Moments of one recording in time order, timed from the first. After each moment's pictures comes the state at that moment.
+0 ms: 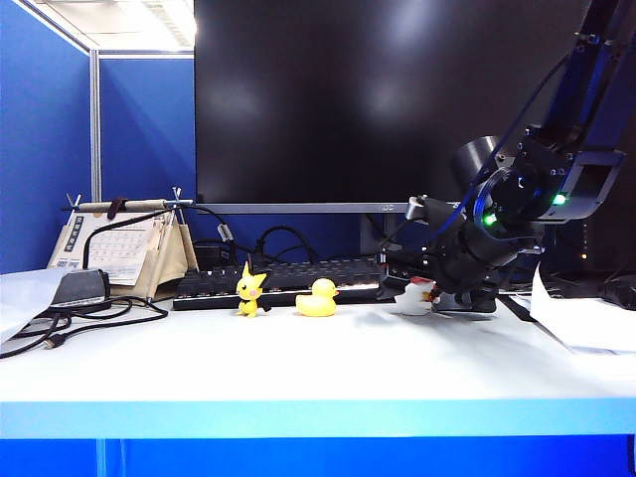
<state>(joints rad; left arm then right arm) -0.73 0.01 0.10 -0.52 -0.36 -0.42 0.29 2.14 1.18 0.50 -0.15 0.20</state>
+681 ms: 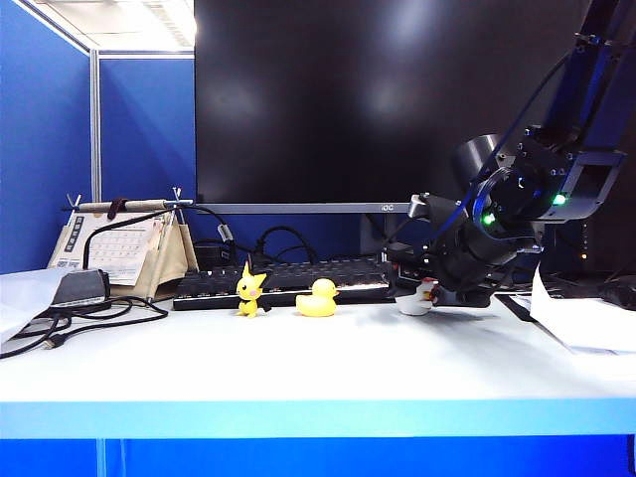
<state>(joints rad) -0.73 0.01 0.10 -0.52 -0.36 -0.42 0.29 2.14 1.18 0.51 -0.11 0.20</state>
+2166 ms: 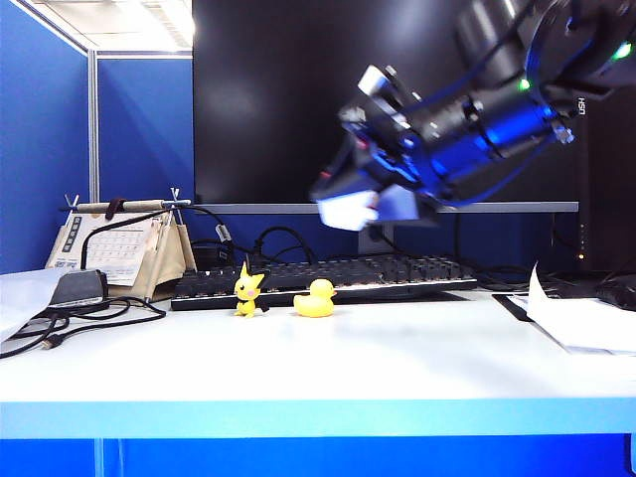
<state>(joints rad) -0.73 0.01 0.10 -0.52 -0.36 -0.42 0.46 1.67 0.89 0.42 -0.47 0.18</state>
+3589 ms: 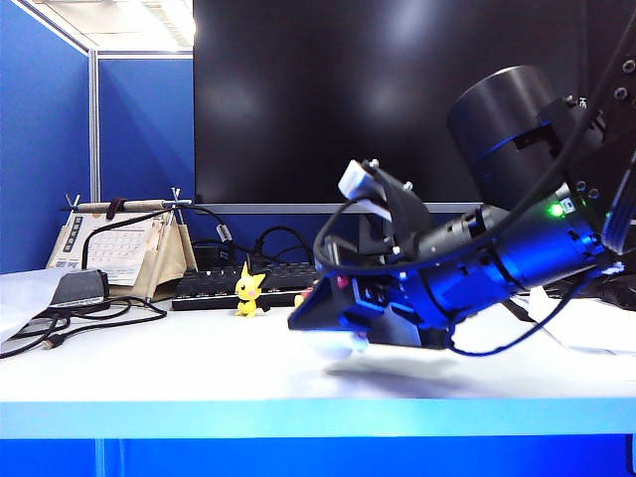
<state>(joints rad) -0.73 0.01 0.10 -0.52 -0.36 -0.42 0.65 1.80 0.52 0.86 -0.25 0.23</state>
